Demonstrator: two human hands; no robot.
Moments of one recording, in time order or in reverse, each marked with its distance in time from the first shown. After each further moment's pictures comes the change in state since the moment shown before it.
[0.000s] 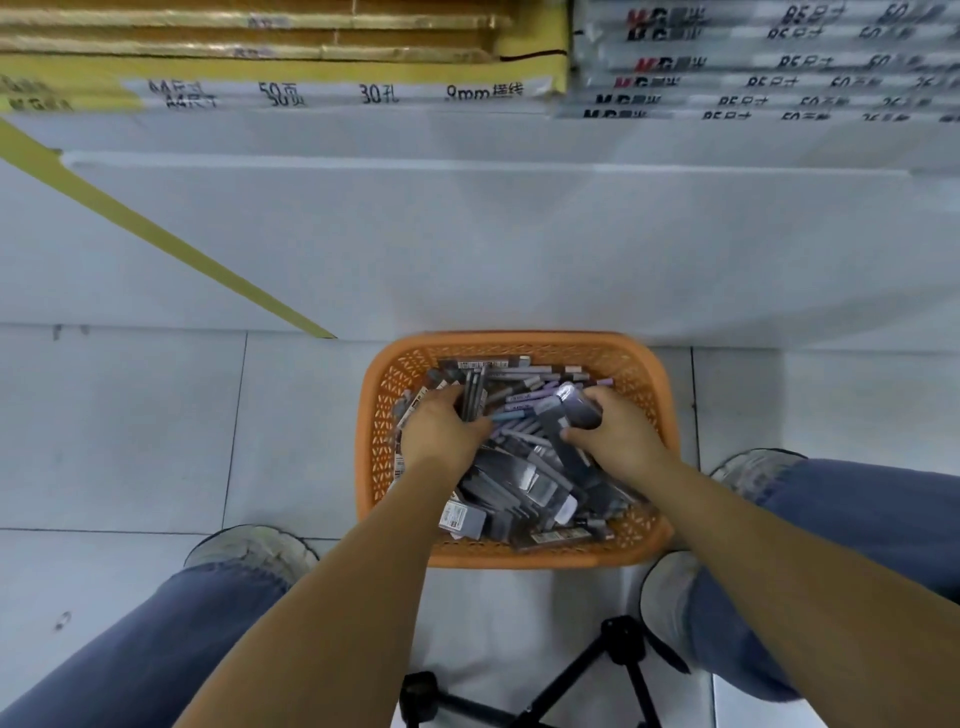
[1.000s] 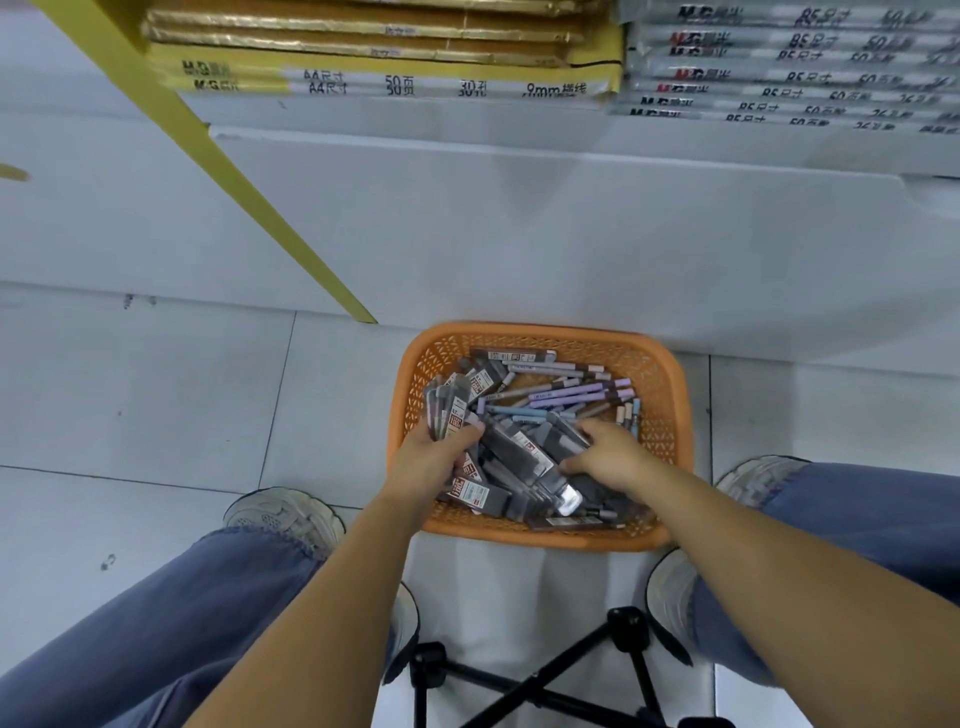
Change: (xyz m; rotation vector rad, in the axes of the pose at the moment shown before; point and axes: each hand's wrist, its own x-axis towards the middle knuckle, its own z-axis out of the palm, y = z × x) left_hand -0.056 -0.048 -0.028 -0.816 -0.171 -0.277; right_hand -0.018 -0.010 0.024 0.022 -0.271 0.163
